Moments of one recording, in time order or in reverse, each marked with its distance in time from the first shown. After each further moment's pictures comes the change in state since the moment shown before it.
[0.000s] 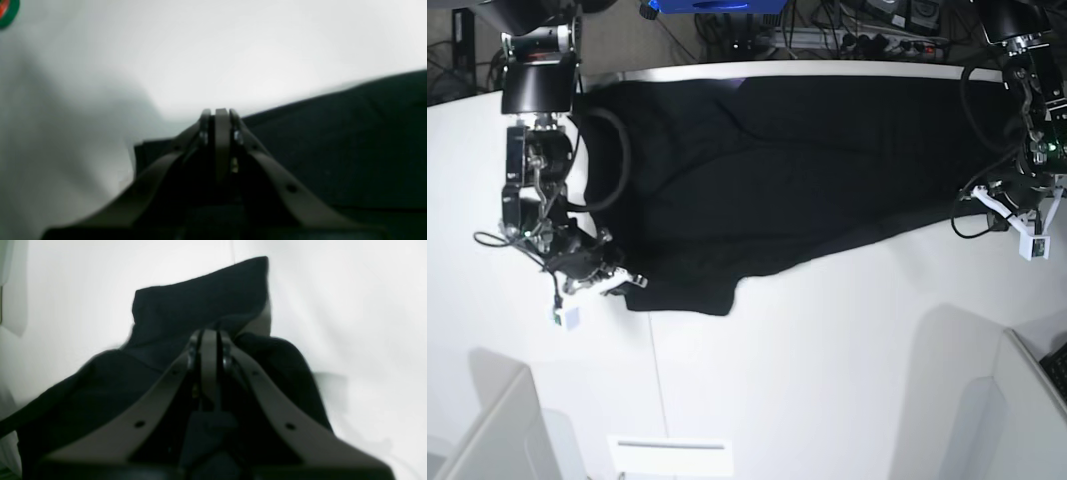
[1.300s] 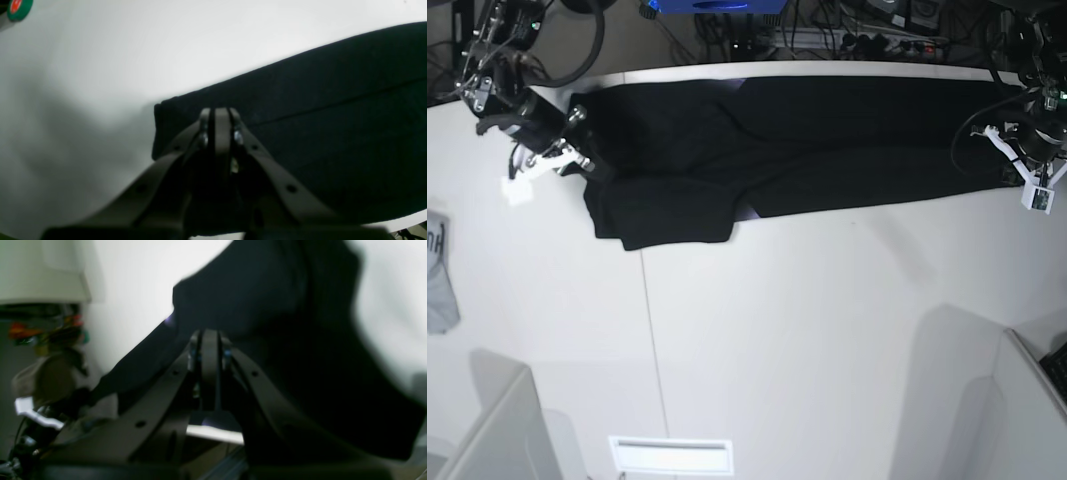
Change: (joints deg) left arm 15.4 -3.1 -6.1 7.3 0.3 -8.6 -0.1; right arm -31.1 -2.4 20.2 24.3 25.6 -0.1 -8.8
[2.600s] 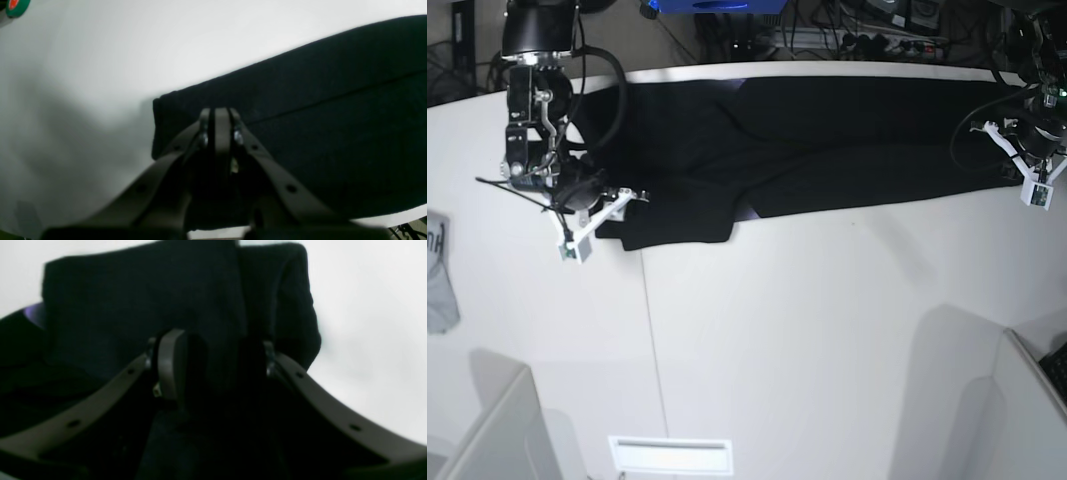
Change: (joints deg) left arm 0.6 0.1 0.1 -0.2 0.0 0.0 -0.1; right arm 18.1 3.0 -20.5 -15.4 -34.2 4.8 -0.5
